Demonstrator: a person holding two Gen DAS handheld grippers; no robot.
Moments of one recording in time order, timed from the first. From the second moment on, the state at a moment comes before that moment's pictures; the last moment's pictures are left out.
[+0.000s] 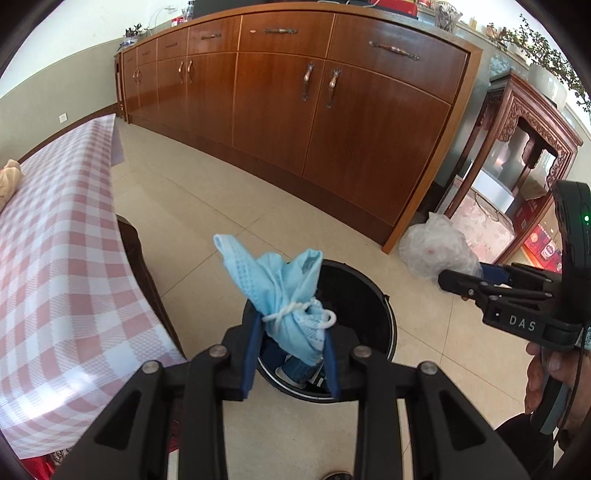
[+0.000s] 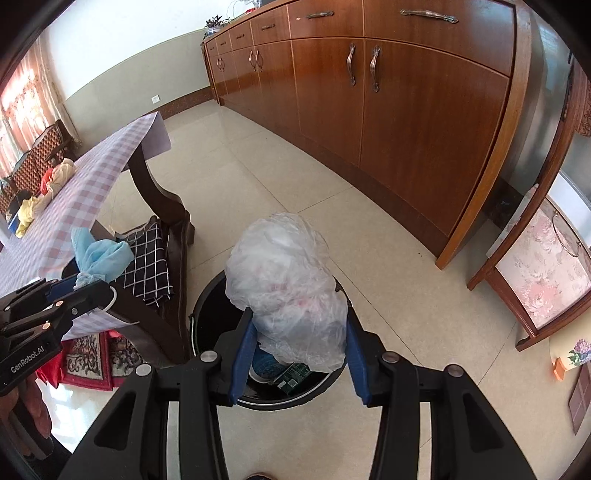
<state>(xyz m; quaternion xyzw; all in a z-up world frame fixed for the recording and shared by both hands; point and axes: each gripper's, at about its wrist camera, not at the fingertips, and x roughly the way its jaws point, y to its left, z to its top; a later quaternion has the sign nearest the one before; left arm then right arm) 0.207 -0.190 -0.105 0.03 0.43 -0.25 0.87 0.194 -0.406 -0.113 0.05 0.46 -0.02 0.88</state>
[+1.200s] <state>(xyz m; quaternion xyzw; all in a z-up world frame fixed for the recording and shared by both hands) 0.228 -0.243 -0.165 0.08 0.47 -0.27 0.84 0.208 -0.465 -0.189 0.05 0.50 -0.09 0.86</state>
